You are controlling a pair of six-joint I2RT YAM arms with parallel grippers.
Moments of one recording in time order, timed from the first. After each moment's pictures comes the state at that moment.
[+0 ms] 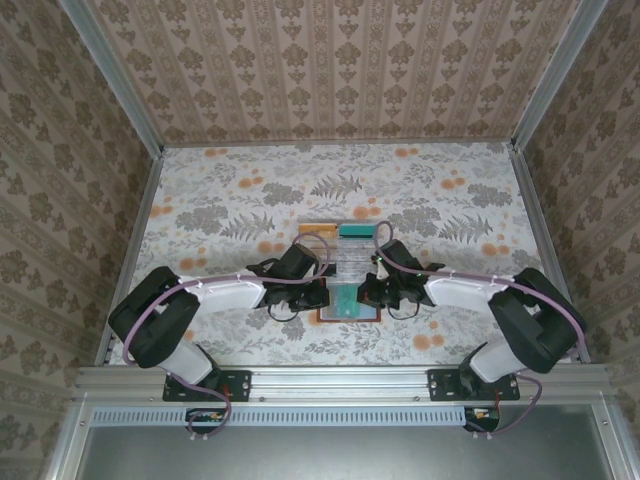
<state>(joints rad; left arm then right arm) -0.86 1.53 0.67 -0.15 0.32 -0.85 0.60 1.46 0.59 -0.15 -0.39 0.87</state>
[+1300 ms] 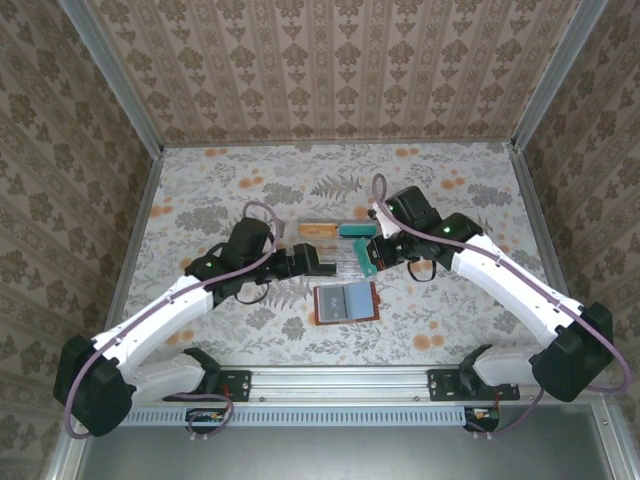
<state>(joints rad) -0.67 1.08 0.76 -0.42 0.27 -0.78 0.57 1.31 1.17 -0.83 -0.19 0.23</state>
